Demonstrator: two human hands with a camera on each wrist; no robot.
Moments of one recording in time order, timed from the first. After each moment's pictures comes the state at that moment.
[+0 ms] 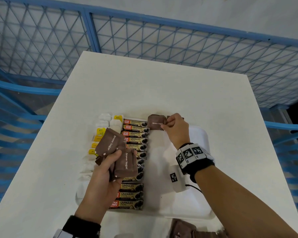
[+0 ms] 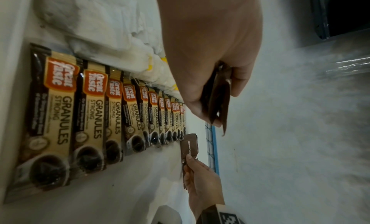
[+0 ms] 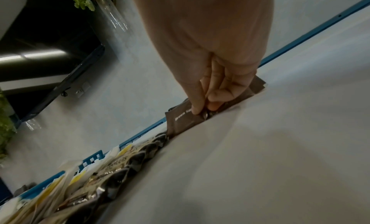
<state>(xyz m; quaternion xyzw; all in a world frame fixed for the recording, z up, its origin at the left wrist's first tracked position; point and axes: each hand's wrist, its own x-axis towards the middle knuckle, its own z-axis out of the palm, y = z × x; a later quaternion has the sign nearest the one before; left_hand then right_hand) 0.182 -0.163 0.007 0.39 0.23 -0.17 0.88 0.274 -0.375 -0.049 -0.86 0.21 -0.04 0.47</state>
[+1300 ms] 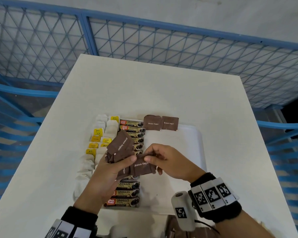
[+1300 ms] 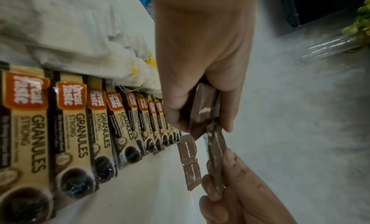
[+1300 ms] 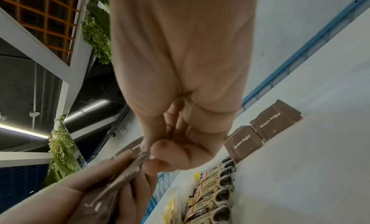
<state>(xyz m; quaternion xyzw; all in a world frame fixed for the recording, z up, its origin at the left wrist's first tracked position) 0.185 -0.171 0.008 0.51 0.16 -0.23 0.81 0.184 -0.355 0.014 -0.78 -0.04 0.24 0.58</state>
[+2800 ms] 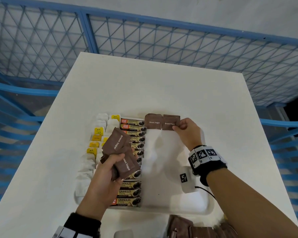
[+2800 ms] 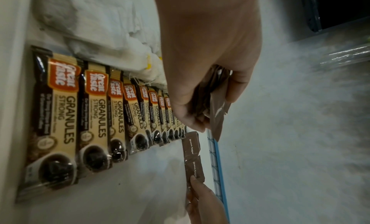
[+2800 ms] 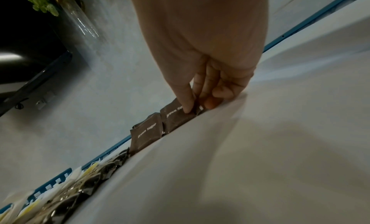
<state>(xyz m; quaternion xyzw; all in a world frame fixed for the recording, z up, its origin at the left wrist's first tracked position) 0.176 -0.170 0.010 0.43 0.23 -0.20 0.85 0.249 -0.416 -0.045 -0.85 0.27 -0.02 0.45</state>
